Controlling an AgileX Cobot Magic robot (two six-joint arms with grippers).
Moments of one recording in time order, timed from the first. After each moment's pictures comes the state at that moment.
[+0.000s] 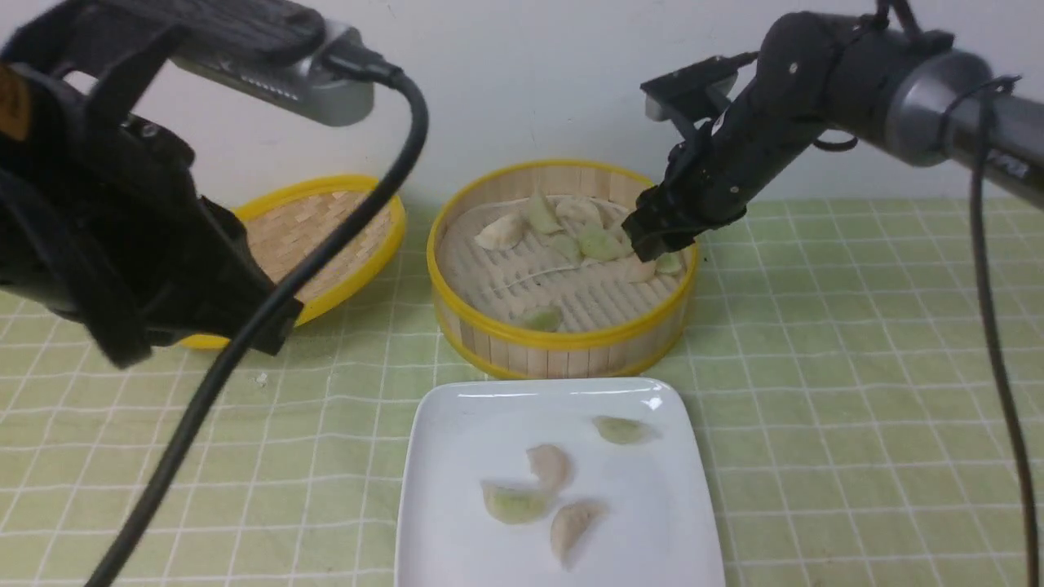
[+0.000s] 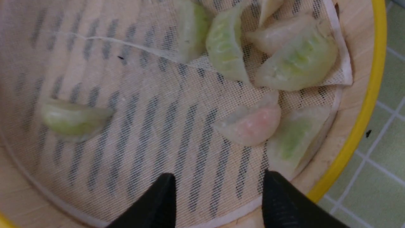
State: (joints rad) right arm 0.33 2.23 -1.96 0.20 1.00 -0.34; left arm -0.53 1.15 -1.36 0.00 1.25 -0.02
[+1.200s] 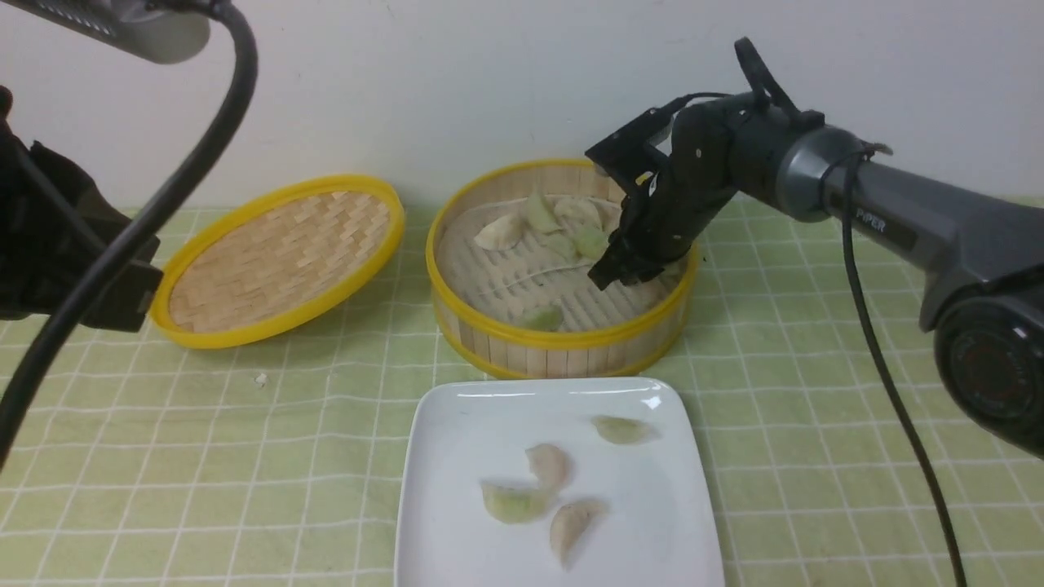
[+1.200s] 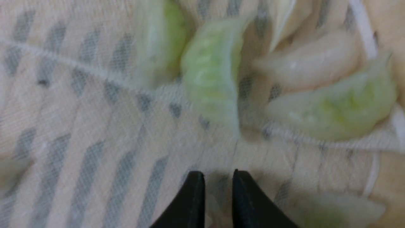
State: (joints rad) right arm 0.39 2.40 -2.10 0.07 0.98 -0.31; left arm -0.53 1.05 -1.36 0.12 1.26 -0.07
